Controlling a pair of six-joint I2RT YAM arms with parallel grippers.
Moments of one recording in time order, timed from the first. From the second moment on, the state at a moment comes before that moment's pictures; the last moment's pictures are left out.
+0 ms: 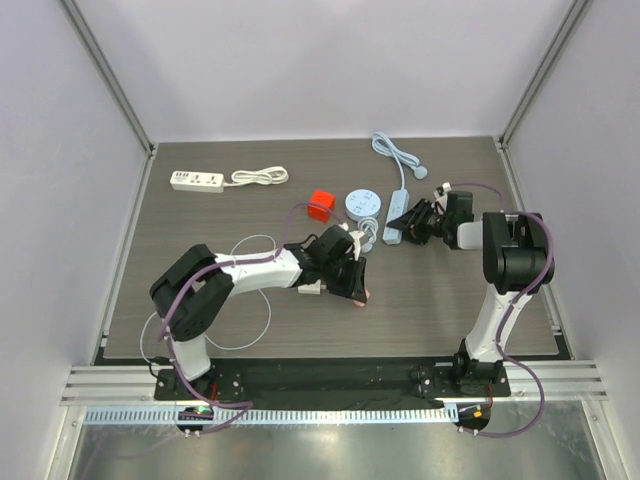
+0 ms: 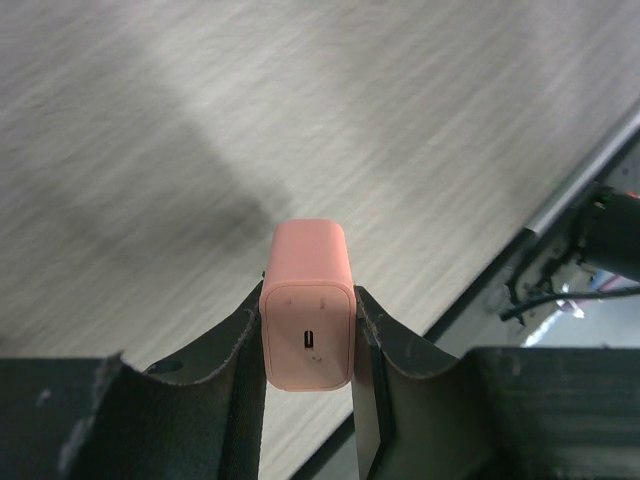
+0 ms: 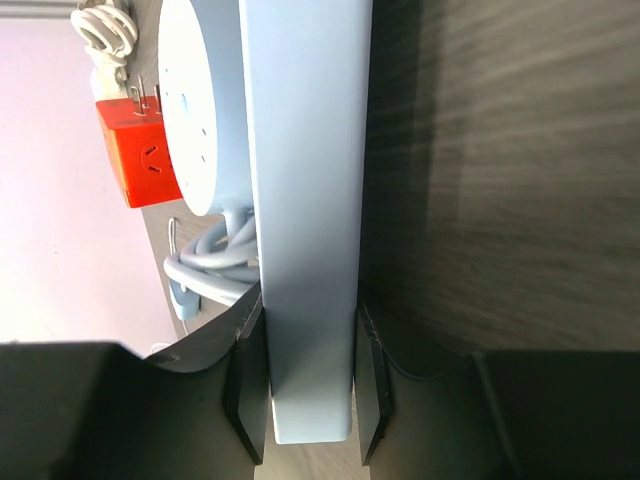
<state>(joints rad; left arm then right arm) -0.92 1.80 1.10 -0.16 0.31 -0.60 -0.04 1.93 0.86 0.36 -0.72 0.78</state>
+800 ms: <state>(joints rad) -0.89 1.77 1.00 -0.15 0.23 -0.57 -0.01 1.80 0.92 0.08 -0.52 0.60</state>
